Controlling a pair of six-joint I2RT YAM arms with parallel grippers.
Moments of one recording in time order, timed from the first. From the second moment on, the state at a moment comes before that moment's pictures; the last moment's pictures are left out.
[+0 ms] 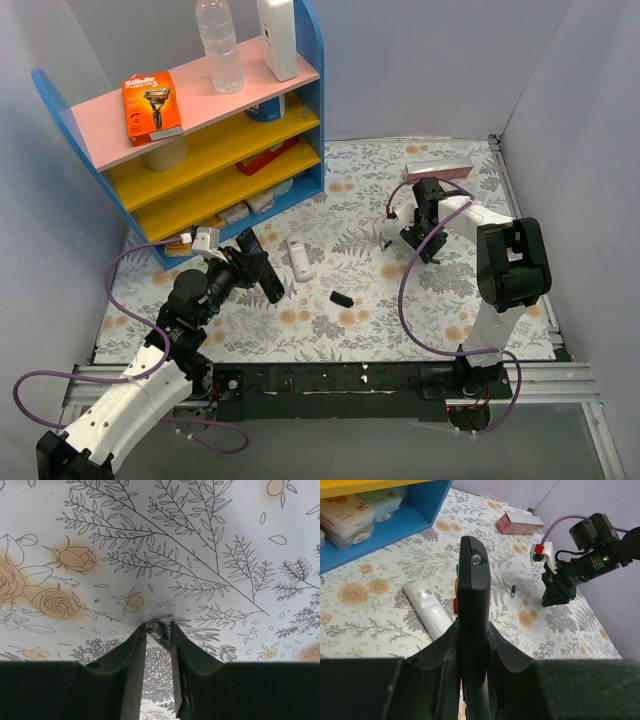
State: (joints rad) left arm -0.53 0.49 0.33 0.10 -0.05 -0.55; right arm 0.23 1.82 1.17 -0.74 -0.02 -0.60
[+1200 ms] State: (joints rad) left arm -0.55 0.71 0.33 0.36 0.20 -0.72; right arm 0.52 1.35 1.00 -0.38 -0.19 0.04
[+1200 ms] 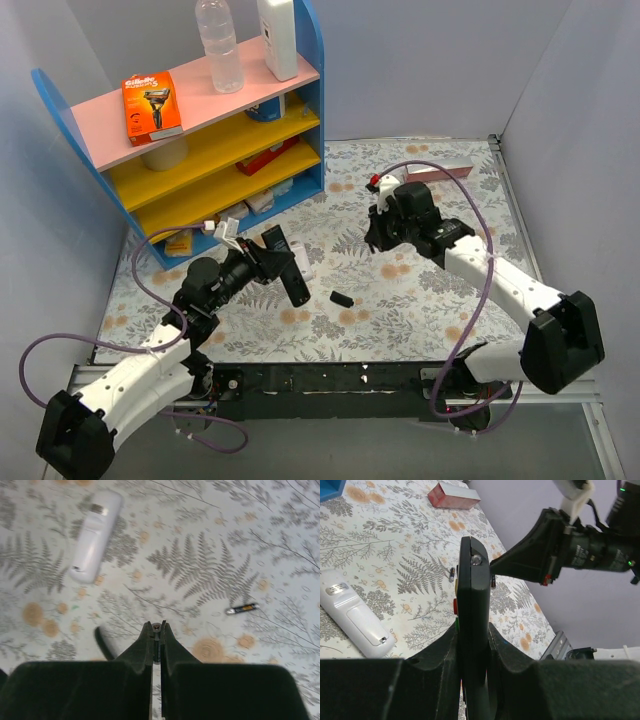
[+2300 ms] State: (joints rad) left arm -0.55 1.02 0.37 0.86 0.23 -1.01; right arm 1.05 1.13 0.90 -0.02 0.04 0.34
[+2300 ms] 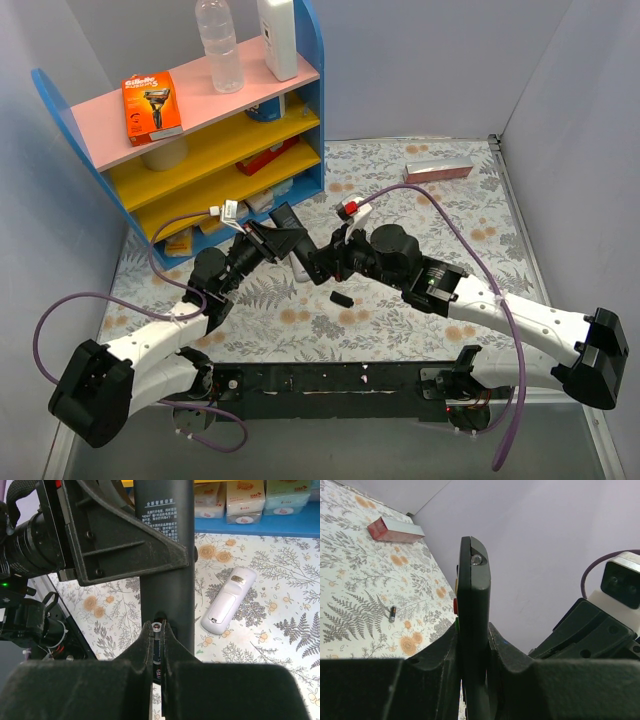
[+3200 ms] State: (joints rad) left arm -0.55 1.06 0.37 1.02 0.25 -1.07; right arm 1.09 1.12 0.91 -0.01 0.11 0.34
